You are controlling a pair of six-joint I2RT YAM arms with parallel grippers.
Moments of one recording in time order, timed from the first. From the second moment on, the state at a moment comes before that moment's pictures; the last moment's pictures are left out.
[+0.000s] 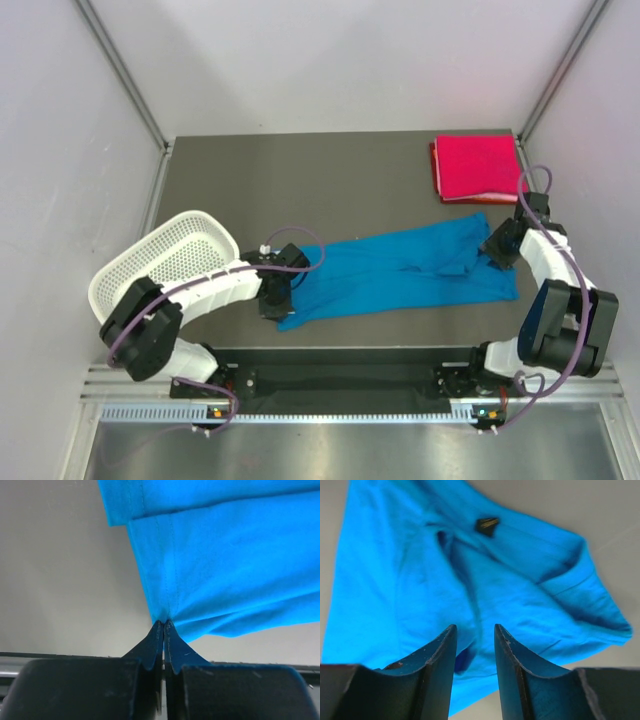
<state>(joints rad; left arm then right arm) -0.75 1.41 0.78 -0.79 -0.12 -0.82 -0.26 1.38 0.88 -0.61 -0.03 0.57</state>
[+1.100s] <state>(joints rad) -0.77 1.55 0.88 -0.88 -0.24 -0.78 -0.44 1.47 0.79 -0.59 0.07 0.59</state>
